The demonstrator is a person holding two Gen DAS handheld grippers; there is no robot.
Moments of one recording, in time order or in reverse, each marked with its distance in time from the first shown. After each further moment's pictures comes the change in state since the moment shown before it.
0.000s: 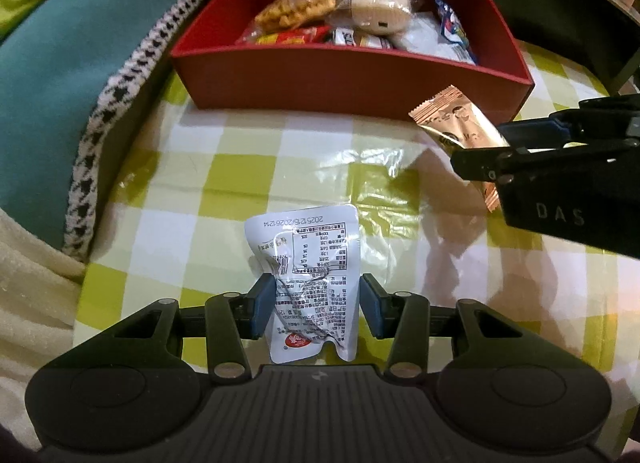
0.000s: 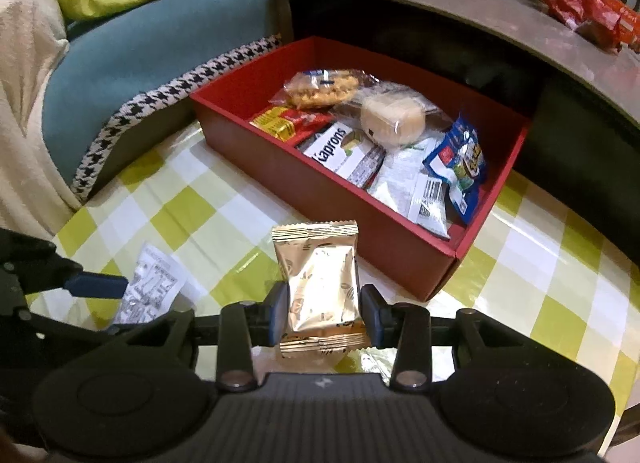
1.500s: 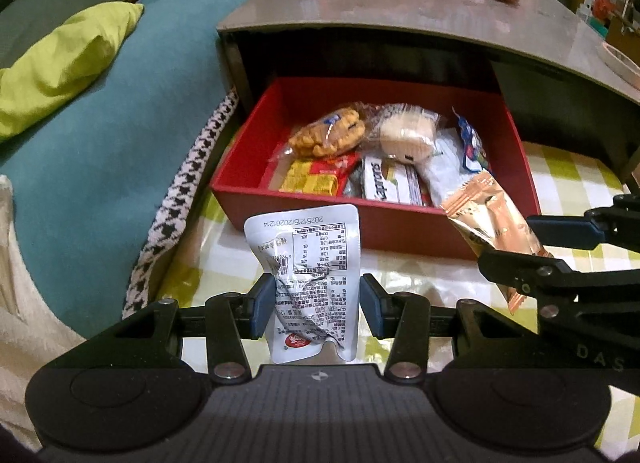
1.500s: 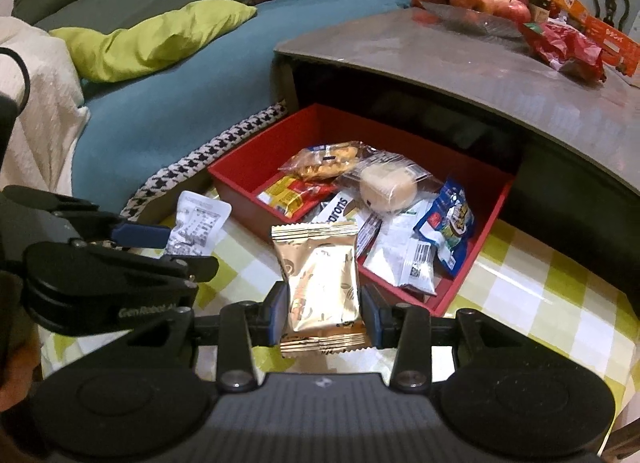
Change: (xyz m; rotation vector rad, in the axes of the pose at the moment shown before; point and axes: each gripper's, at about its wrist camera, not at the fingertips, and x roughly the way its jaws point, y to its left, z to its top) left arm -0.029 0.006 0.046 -0.040 -0.213 0.065; right arm -0.040 -0.010 0.022 0.044 -0.125 0.042
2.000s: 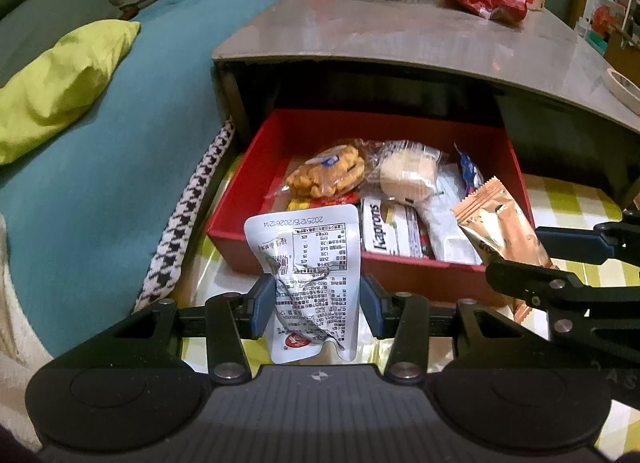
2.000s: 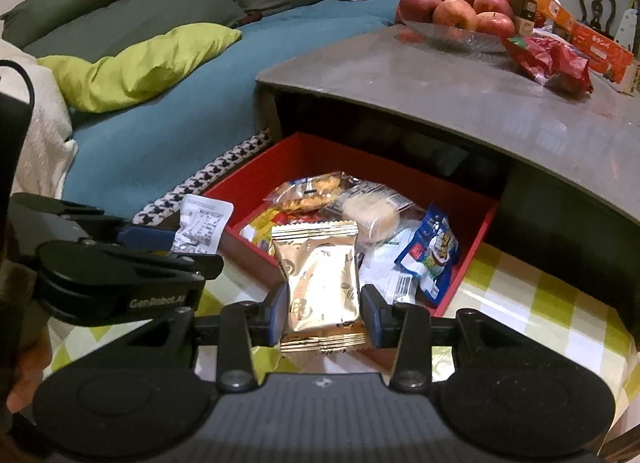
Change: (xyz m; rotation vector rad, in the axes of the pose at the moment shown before) left arm 0.007 -0.001 0.029 -0.008 -0.042 -0.011; right arm -0.004 -0.012 0.018 0.034 -0.050 -0.018
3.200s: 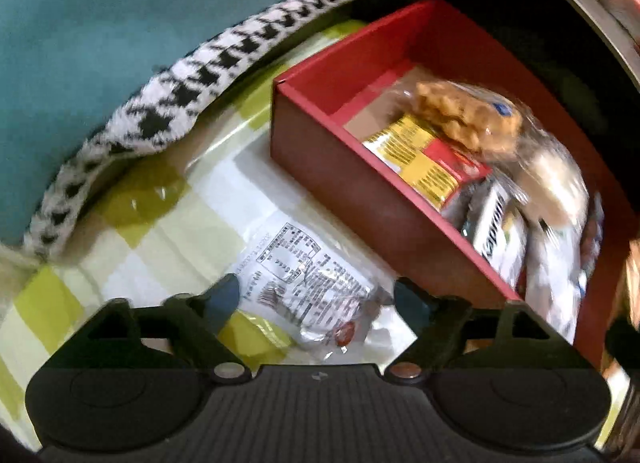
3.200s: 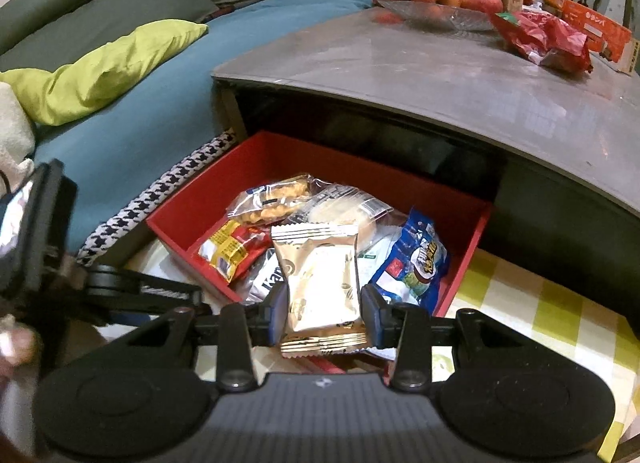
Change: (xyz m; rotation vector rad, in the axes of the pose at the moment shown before) left arm 0.112 0.058 -0.020 -0.603 0.317 0.020; right arm 0.044 -0.026 0.018 0.054 0.034 -0.024
